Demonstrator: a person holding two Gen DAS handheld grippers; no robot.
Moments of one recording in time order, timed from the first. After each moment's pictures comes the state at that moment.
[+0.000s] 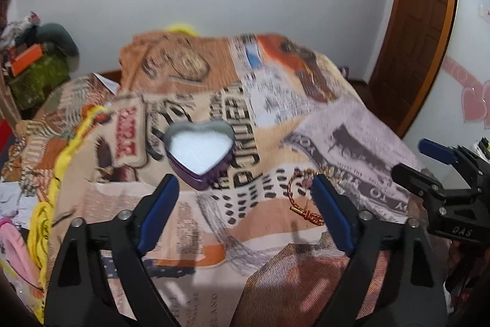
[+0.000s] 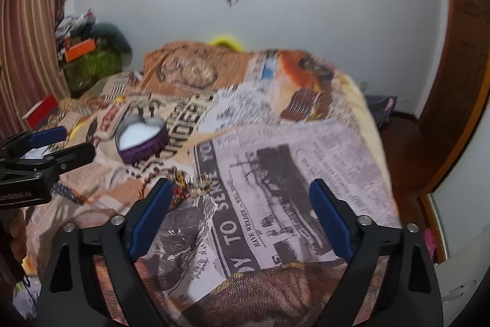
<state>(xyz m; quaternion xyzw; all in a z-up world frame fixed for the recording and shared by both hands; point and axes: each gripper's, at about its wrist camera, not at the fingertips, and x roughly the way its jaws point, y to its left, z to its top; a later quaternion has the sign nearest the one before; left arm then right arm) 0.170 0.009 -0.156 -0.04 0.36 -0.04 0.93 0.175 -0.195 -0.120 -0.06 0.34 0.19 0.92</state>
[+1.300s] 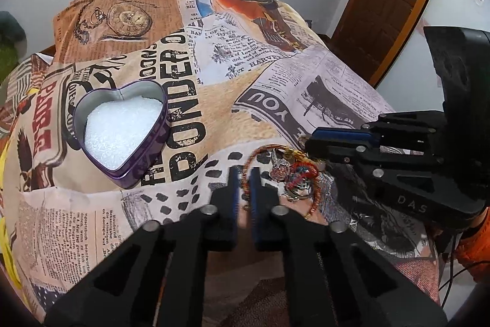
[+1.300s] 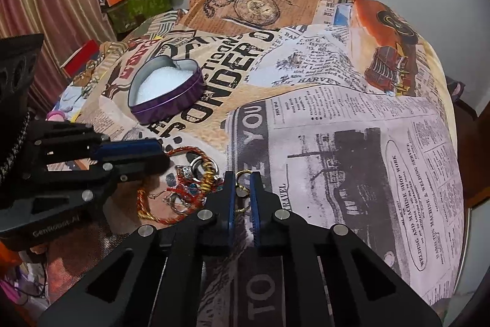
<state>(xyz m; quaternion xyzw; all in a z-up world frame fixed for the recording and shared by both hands) 0.225 -0.019 -0.202 -0.04 0.45 -0.15 0.88 0.243 -0.157 -0.162 -0.09 0.45 0.31 0.83</state>
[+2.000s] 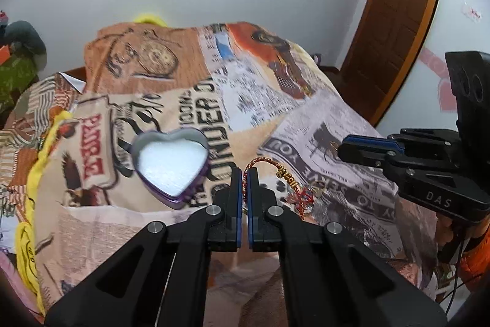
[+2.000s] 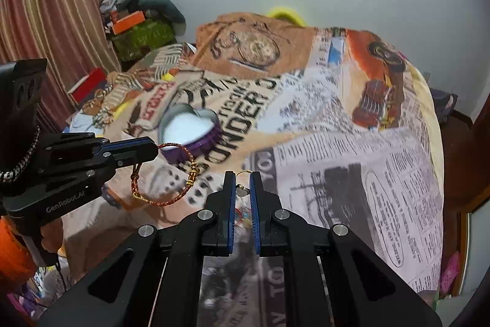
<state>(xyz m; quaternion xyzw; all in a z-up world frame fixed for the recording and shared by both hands) 0.201 0.015 -0.141 -0.05 0.38 -0.11 0.92 0.221 -0.147 -0.103 -0.07 0.39 0.32 0.86</state>
